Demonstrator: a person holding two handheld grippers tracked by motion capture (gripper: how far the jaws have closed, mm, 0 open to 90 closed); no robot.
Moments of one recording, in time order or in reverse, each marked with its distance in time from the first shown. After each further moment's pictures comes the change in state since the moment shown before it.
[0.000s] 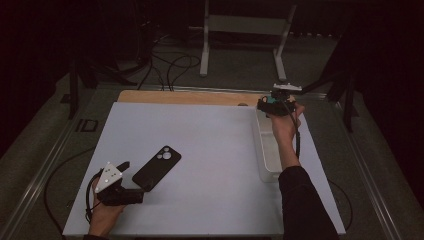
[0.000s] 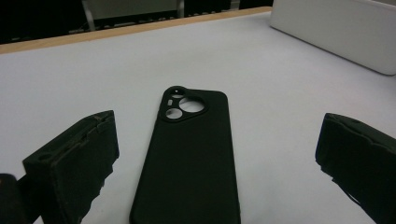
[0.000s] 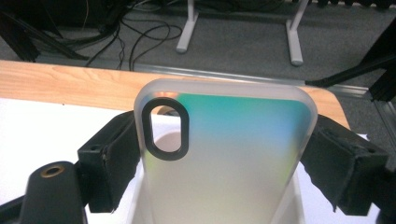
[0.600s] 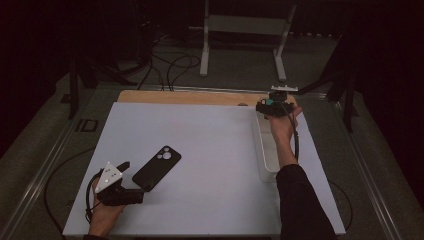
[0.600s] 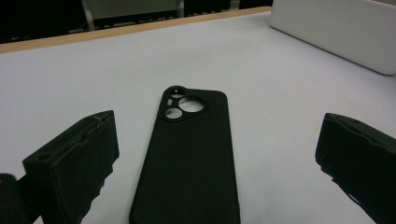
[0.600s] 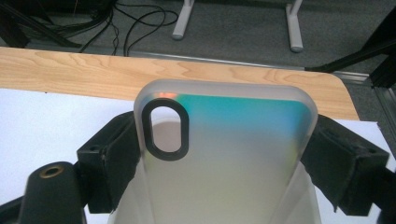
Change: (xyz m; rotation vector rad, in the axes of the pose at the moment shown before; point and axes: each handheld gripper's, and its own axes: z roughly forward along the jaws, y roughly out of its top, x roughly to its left) left arm 0.000 0.000 0.000 0.001 -0.001 0.001; right arm -0.002 -0.007 0.018 0.043 0.004 0.017
